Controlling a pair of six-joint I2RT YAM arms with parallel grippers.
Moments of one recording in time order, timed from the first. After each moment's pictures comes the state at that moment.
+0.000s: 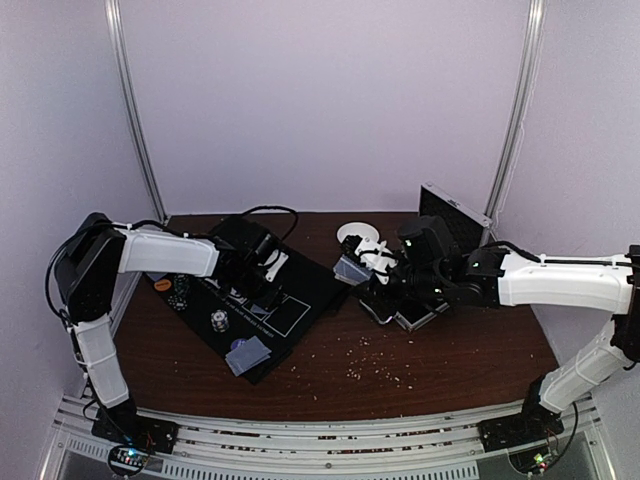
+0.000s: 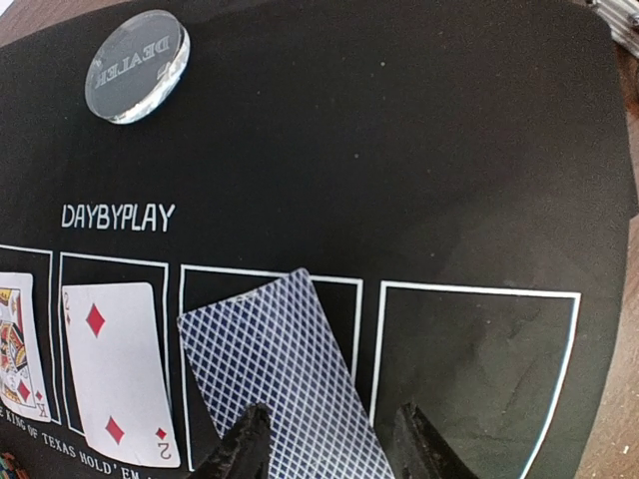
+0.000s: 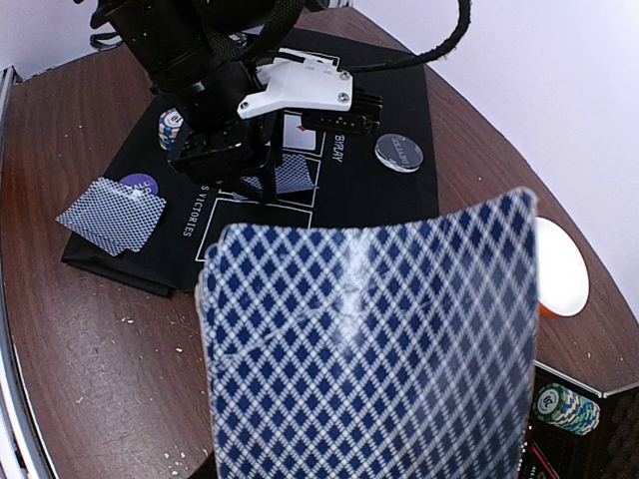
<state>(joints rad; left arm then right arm) -0.70 1.88 1.22 -0.40 -0.09 -0.05 0.91 1.42 1.00 -0.18 0.05 -0.21</state>
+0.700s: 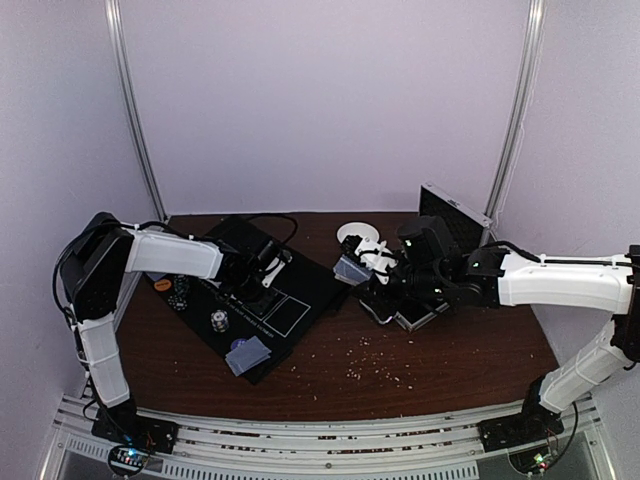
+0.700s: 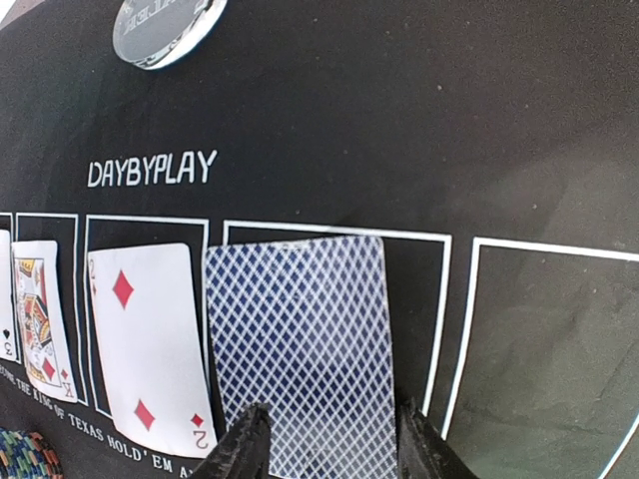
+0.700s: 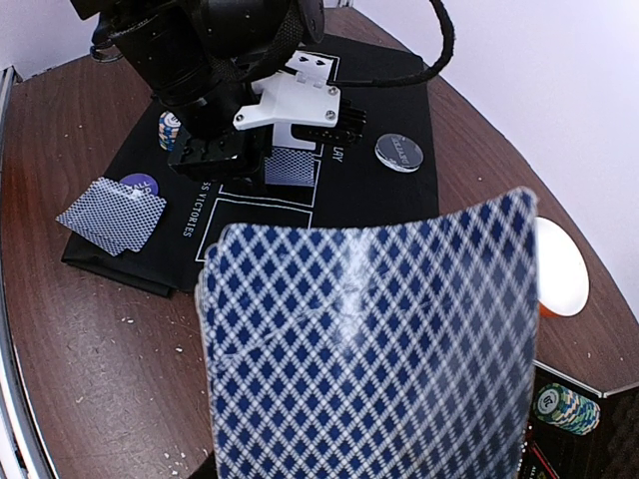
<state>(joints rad) -0.70 1.92 1.22 -0.45 -0.21 -0.01 0.91 1.42 1.00 -0.18 0.05 -0.21</state>
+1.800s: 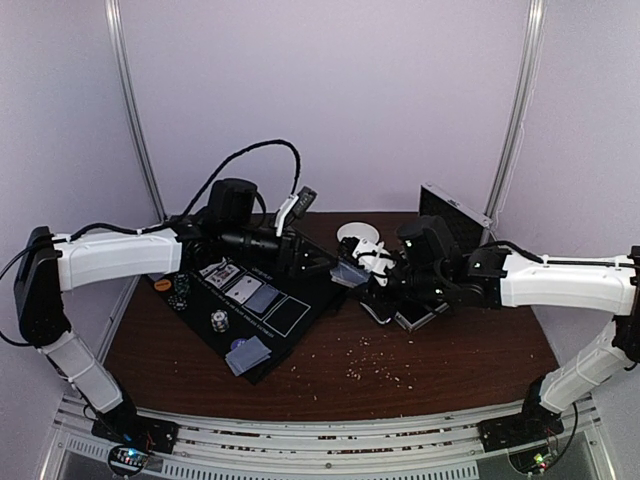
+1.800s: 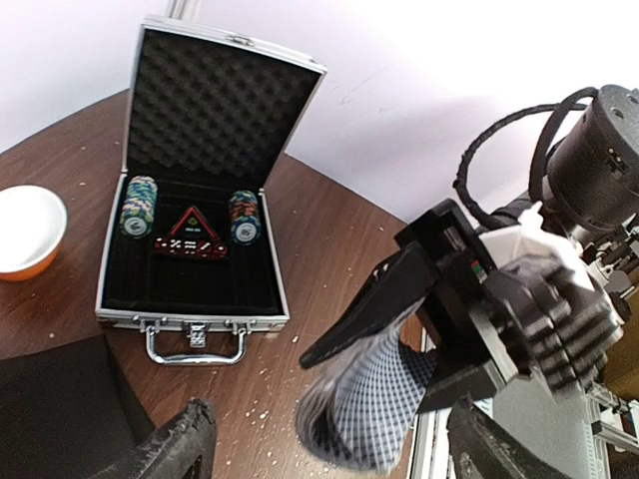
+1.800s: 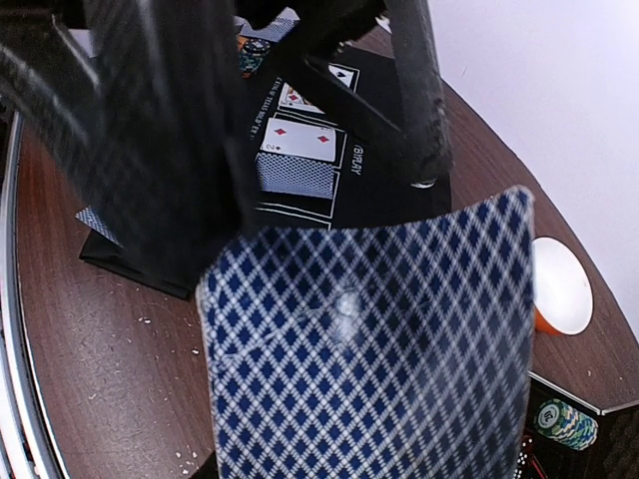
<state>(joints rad) -0.76 1.61 1.19 0.03 0.67 -0.23 0.94 1.41 1.01 -0.19 0.02 -0.24</state>
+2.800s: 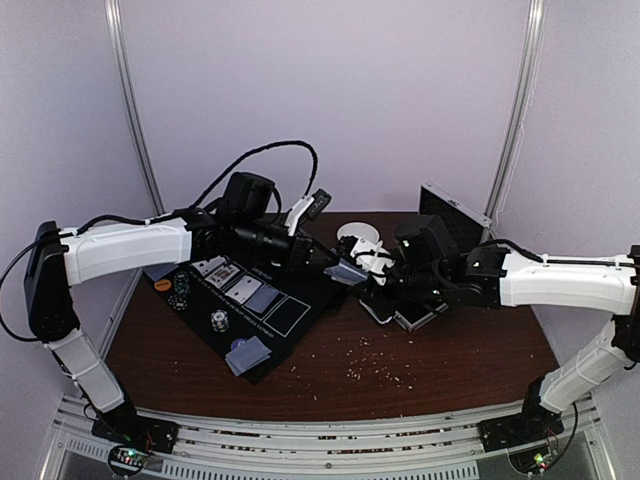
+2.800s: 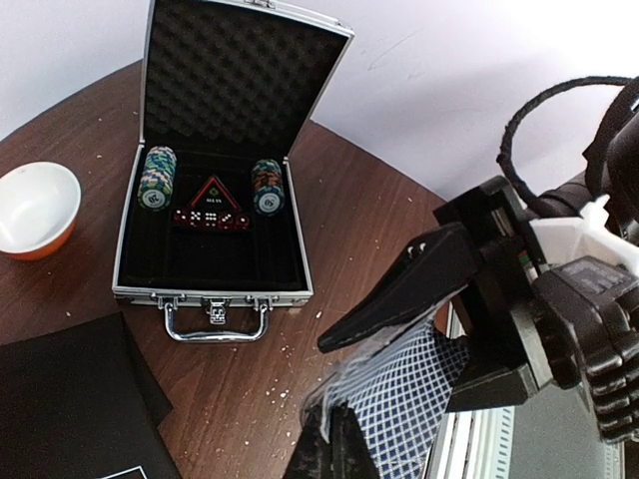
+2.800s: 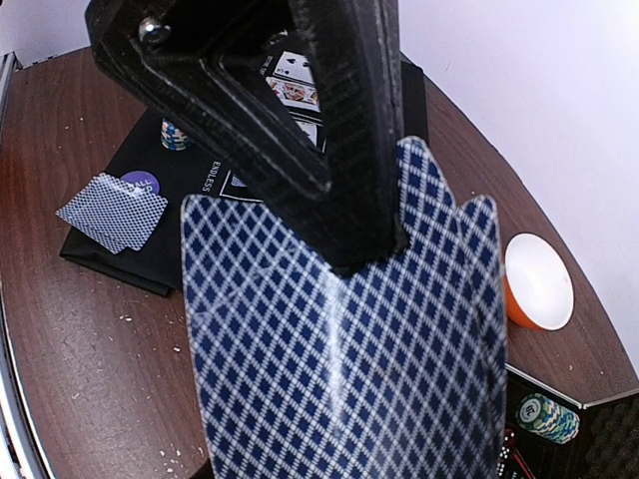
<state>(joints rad) -0.80 1.68 1.34 -0.17 0.58 -0.15 0.96 1.41 1.03 -0.21 0.08 -0.26</state>
